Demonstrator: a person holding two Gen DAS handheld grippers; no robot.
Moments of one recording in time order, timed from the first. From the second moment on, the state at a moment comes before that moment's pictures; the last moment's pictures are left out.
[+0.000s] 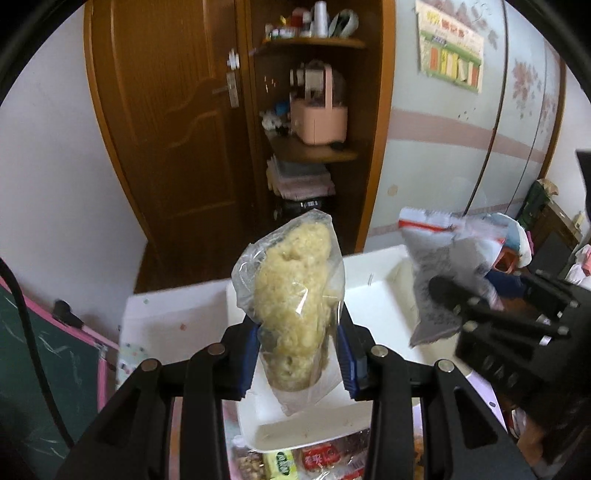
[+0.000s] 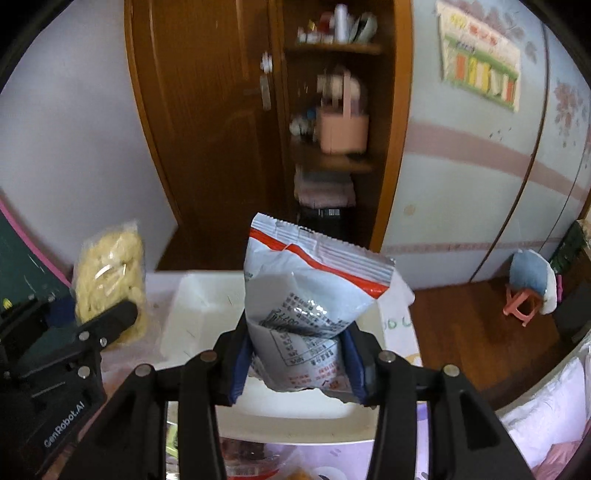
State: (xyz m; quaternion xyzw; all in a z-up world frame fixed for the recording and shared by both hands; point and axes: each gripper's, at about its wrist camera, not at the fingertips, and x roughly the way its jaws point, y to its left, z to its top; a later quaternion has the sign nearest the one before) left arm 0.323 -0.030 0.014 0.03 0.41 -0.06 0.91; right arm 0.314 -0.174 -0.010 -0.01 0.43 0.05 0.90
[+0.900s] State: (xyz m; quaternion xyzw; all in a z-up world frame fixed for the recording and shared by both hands) left arm 0.271 0.000 0.023 0.02 0.40 -0.04 0.91; right arm 0.286 -0.189 0.003 0.00 0.43 0.04 0.90
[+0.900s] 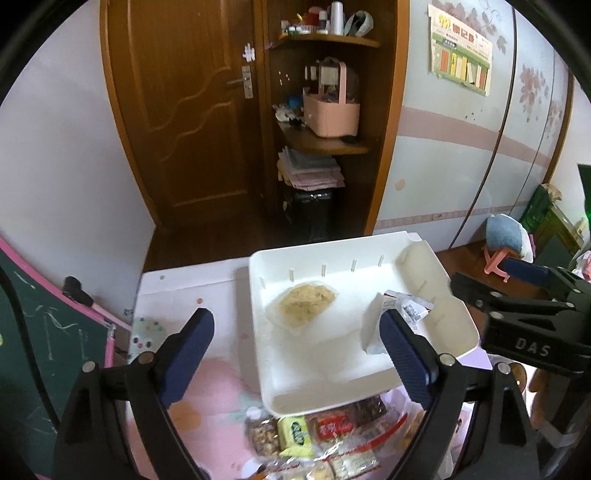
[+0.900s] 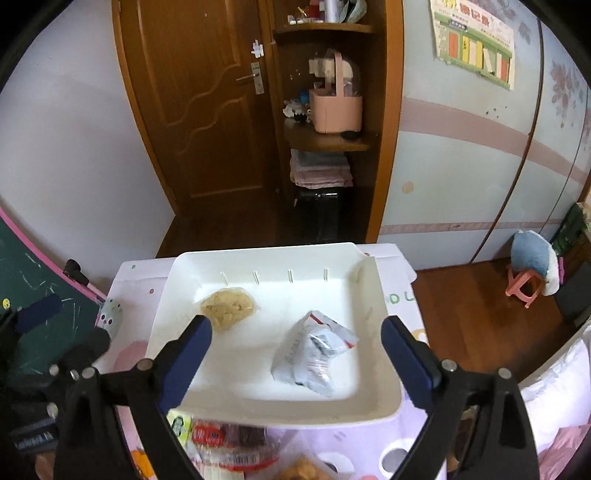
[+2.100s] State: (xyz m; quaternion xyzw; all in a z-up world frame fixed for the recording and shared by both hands) left arm 0.028 0.066 -0.037 0.09 0.39 -0.04 0.91; right arm 0.053 -0.198 -0.030 0.03 0.43 0.14 0.89
